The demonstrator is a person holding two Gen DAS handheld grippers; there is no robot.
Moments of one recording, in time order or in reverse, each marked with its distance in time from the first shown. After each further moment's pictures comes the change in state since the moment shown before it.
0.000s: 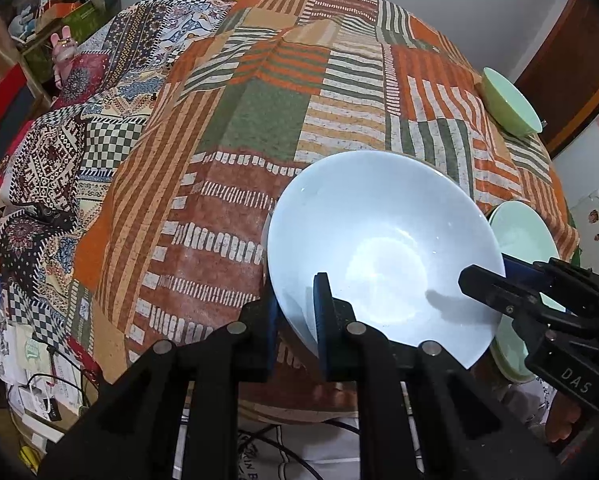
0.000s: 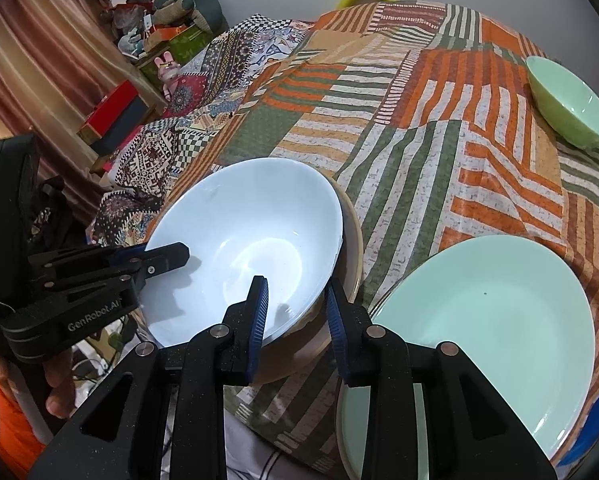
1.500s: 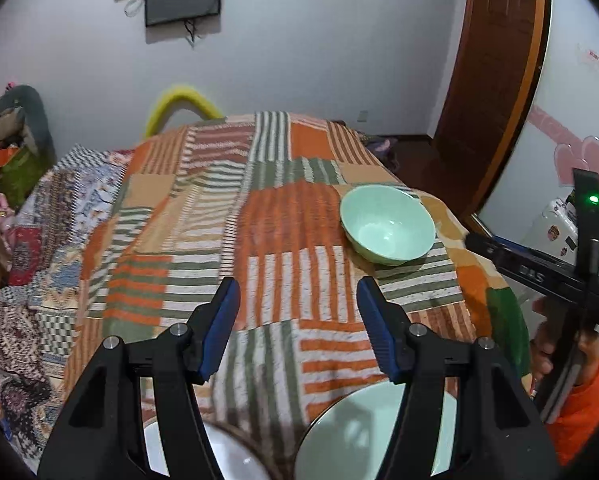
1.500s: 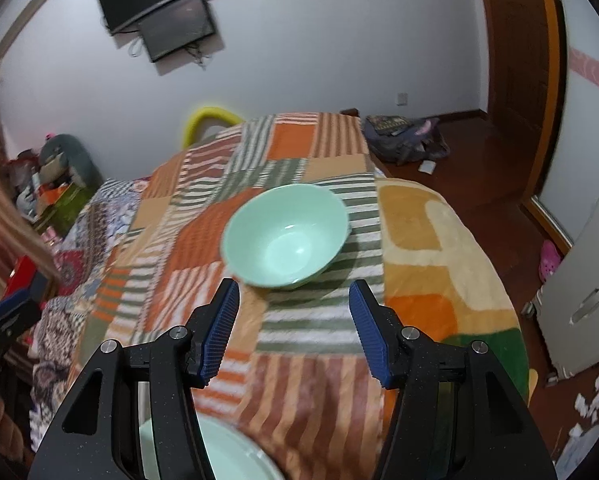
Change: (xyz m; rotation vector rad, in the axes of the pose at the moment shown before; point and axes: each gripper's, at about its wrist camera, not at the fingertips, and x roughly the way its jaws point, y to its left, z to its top) left arm -0.043 -0.193 0.139 0.266 -0.331 -0.120; right arm -0.141 -0.221 0.054 0.358 -0.387 -0.319
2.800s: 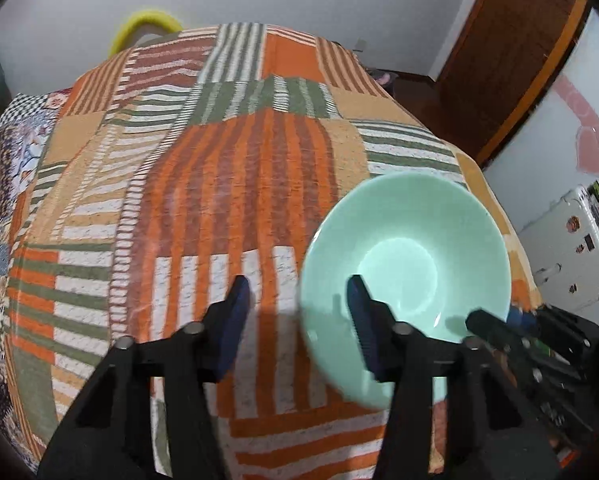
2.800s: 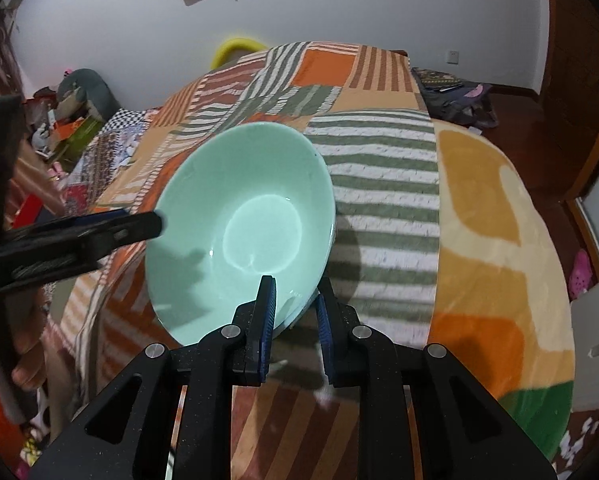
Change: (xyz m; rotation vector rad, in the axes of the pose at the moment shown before) left arm 0.181 -0.026 0.028 -0.030 0.271 -0.064; right arm 0.057 -0.014 -0.017 -0.136 0.218 0.140
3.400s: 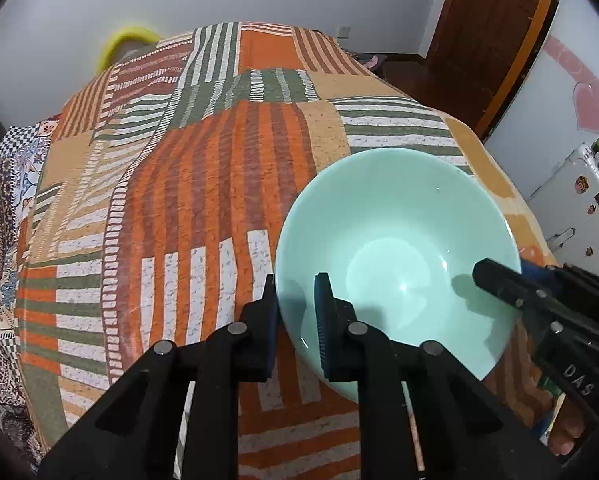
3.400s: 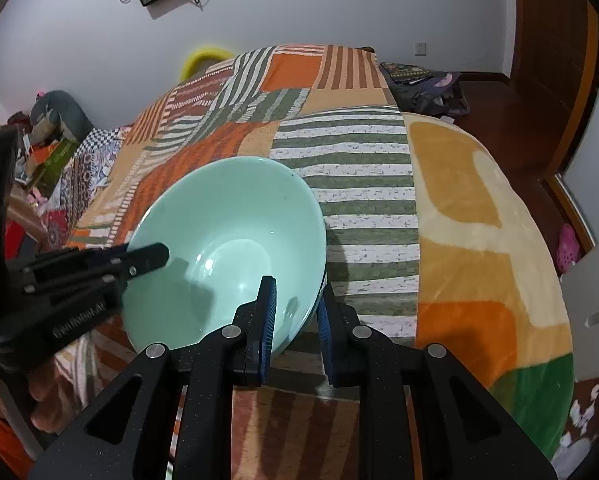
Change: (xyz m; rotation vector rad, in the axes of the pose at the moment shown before) left arm 0.007 -0.020 -0.015 0.111 0.009 0.055; right arm 0.008 0.003 0.009 0.094 -0.025 -0.094
